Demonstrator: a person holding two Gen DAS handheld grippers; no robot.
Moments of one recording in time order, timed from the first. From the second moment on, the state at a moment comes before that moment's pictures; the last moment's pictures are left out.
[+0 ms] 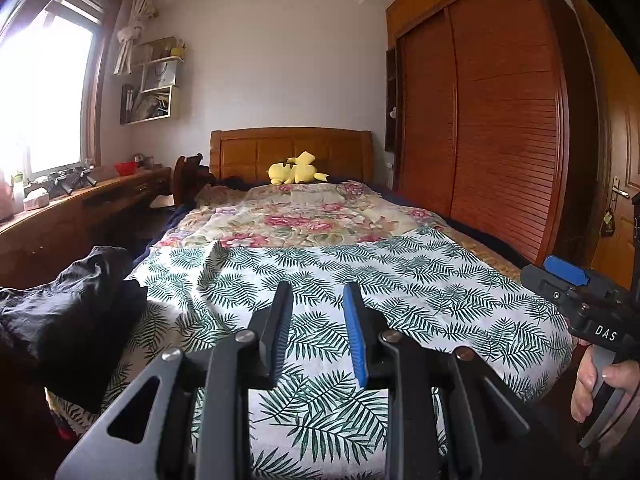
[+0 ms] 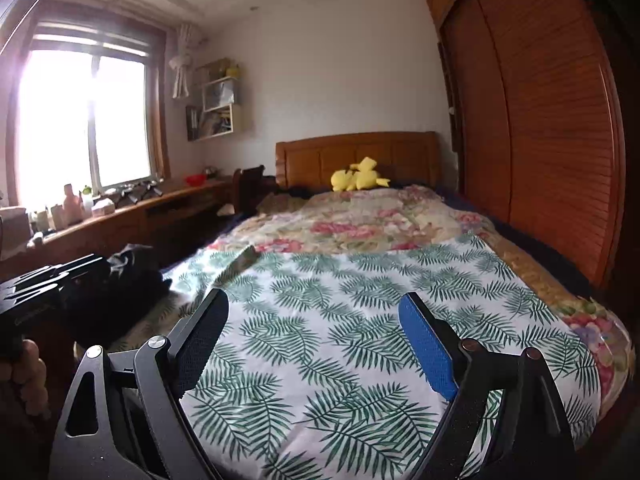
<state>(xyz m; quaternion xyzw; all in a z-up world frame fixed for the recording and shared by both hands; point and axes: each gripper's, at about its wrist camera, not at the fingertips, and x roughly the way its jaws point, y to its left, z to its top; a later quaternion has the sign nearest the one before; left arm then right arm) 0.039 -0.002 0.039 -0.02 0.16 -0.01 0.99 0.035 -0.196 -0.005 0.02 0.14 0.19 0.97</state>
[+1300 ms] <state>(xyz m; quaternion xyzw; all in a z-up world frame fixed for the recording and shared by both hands) 0.033 -0.004 0.029 -0.02 0.17 0.00 0.99 0.032 -0.191 -0.007 0.02 0.14 0.19 0.97</state>
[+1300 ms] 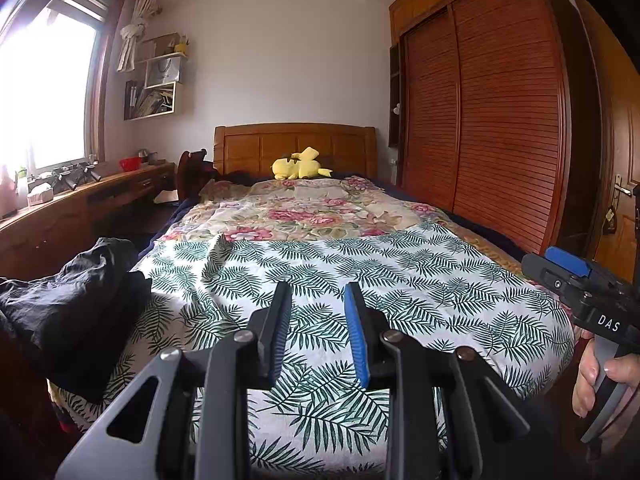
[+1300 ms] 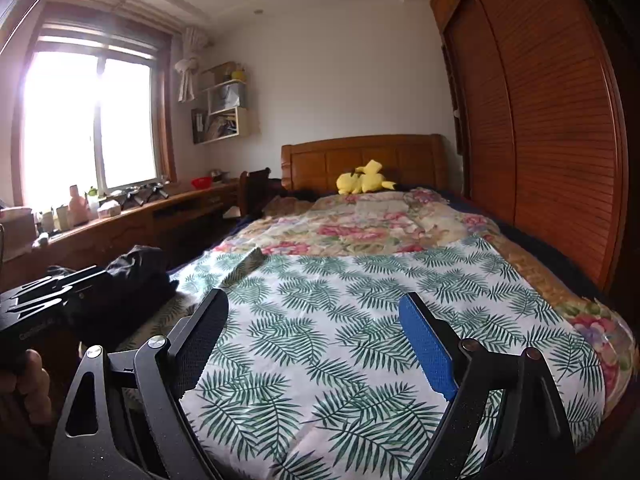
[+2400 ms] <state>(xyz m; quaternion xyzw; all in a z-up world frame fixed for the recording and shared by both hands) 0.026 -0.006 0.033 -0.01 0.17 0.00 0.99 0.032 -0.192 -0.008 0.02 0.14 0.19 0.97</state>
